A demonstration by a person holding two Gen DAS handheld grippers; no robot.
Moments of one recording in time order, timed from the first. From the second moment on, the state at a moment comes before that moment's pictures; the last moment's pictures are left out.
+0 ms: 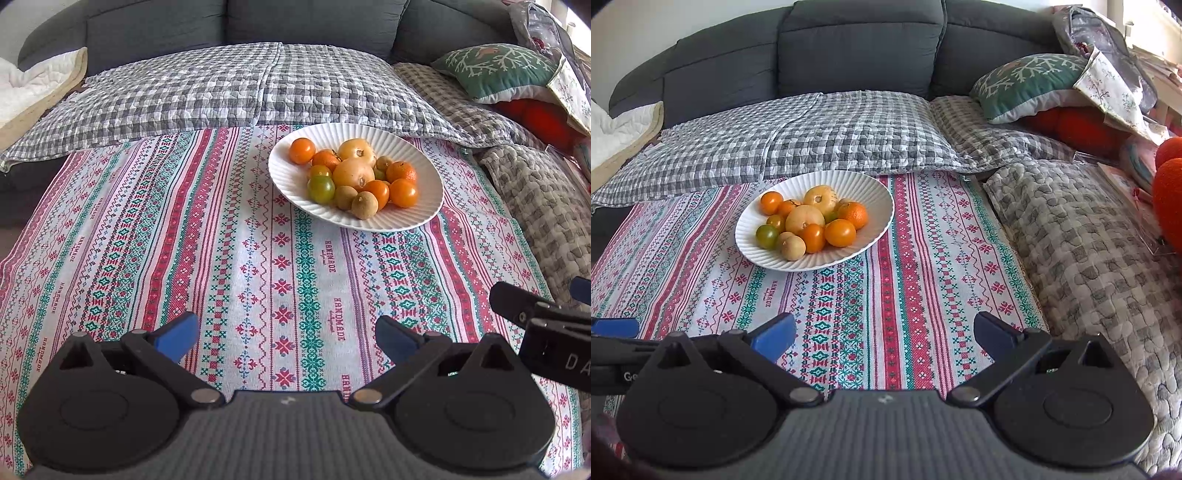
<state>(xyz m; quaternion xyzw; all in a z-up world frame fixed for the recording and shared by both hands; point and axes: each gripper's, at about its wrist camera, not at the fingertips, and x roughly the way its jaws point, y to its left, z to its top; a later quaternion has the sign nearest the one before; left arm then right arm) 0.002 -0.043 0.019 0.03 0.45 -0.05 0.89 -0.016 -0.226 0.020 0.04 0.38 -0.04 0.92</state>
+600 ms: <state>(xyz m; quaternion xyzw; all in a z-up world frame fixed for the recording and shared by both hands) 0.003 -0.043 0.018 0.03 0.45 -0.05 0.89 -0.014 -0.226 0.018 0.04 0.39 -0.04 0.92</state>
